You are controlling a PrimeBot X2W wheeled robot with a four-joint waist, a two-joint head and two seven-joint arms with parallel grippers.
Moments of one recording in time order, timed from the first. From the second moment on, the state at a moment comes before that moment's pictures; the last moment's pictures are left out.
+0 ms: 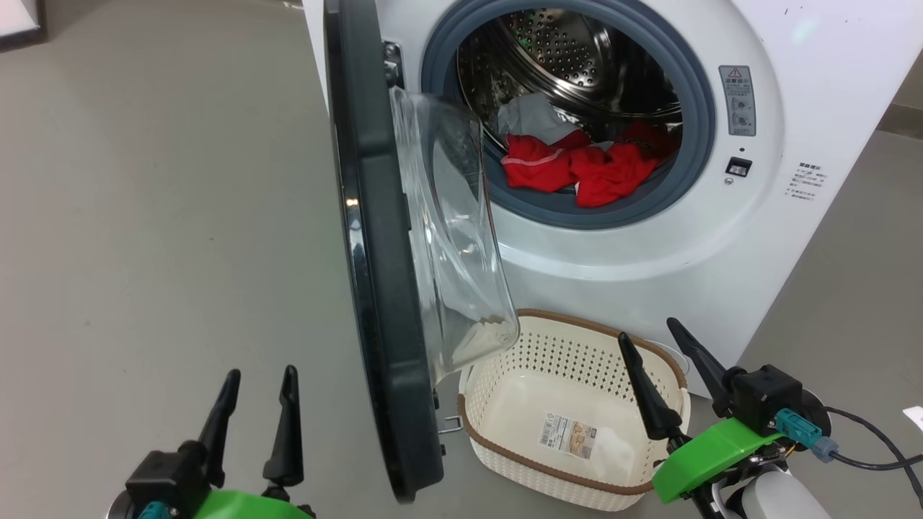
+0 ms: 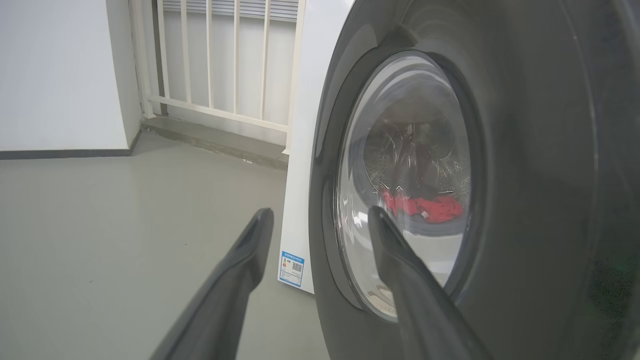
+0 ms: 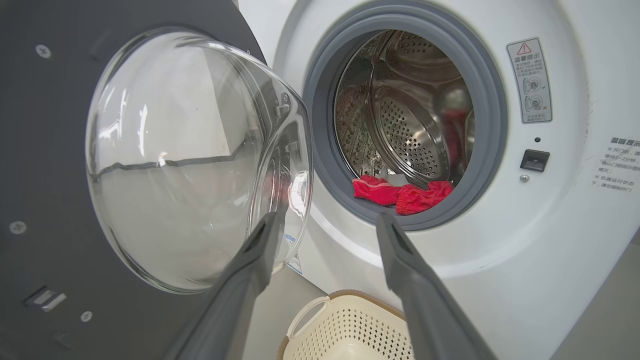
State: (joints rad) left arm -0.08 0.08 -0.12 0.19 -0.34 0.04 -0.25; right arm -0.16 -0.05 0.16 0.37 0.28 0.13 -0.25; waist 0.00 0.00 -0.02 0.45
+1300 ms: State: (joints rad) left arm -0.17 0.13 -0.16 -0.05 -0.27 0.09 -0.24; right arm -0.16 -0.05 0.16 0.39 0.28 0.13 -0.25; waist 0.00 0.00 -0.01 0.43
